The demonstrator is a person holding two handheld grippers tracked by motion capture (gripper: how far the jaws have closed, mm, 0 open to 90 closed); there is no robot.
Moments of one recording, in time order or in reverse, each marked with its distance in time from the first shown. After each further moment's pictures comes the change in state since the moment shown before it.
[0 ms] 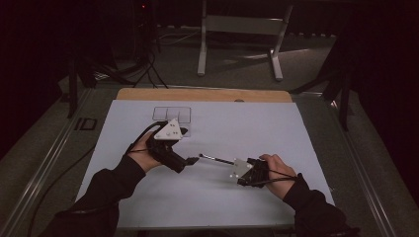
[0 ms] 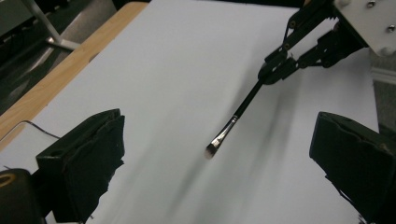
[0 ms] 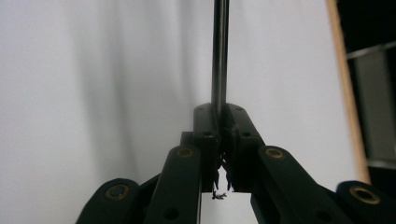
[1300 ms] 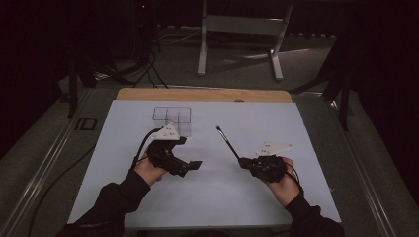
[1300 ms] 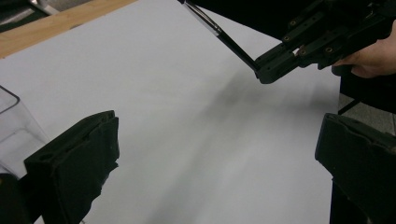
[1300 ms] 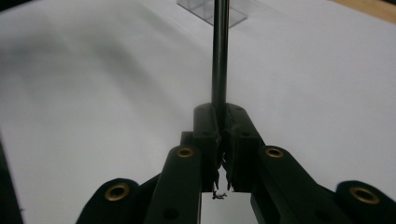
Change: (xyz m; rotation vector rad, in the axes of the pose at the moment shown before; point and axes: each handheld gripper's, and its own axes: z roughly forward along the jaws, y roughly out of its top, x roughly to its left) left arm -0.013 -0.014 0.010 -0.054 -0.032 -0.271; right arm -0.021 -0.042 -0.013 -0.370 0.252 0.742
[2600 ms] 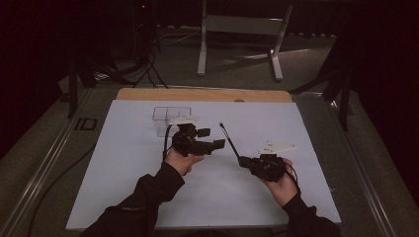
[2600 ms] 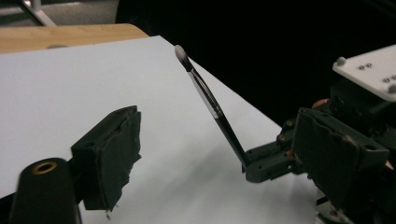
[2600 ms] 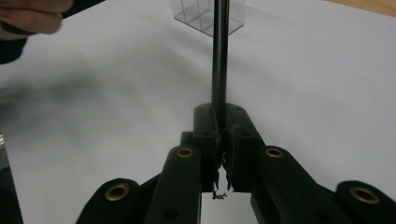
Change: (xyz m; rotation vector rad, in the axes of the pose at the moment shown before) left arm 0.010 0.025 0.061 -0.199 -0.055 -0.293; right arm -0.005 -0.005 0.004 -0.053 -0.001 0.069
